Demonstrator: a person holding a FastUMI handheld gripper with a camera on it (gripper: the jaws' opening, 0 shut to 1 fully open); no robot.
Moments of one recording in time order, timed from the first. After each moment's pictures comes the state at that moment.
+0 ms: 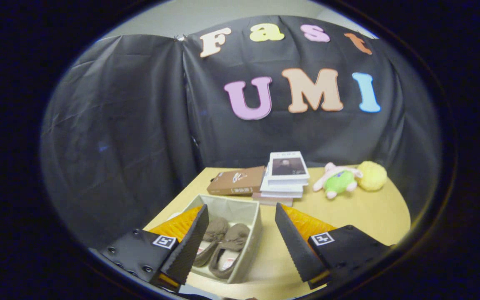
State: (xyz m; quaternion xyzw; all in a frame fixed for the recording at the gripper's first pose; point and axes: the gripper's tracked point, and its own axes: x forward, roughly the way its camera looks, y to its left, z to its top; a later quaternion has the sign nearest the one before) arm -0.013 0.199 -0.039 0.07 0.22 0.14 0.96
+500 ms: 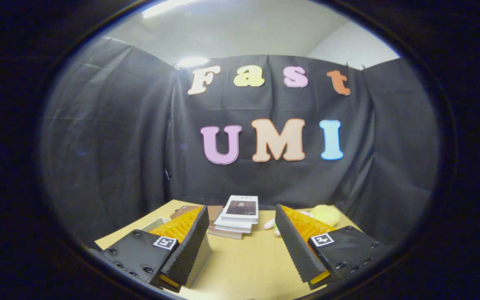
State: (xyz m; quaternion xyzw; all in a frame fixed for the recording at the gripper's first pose) arm -0.033 0.069 0.038 0.01 0.07 0.05 1.00
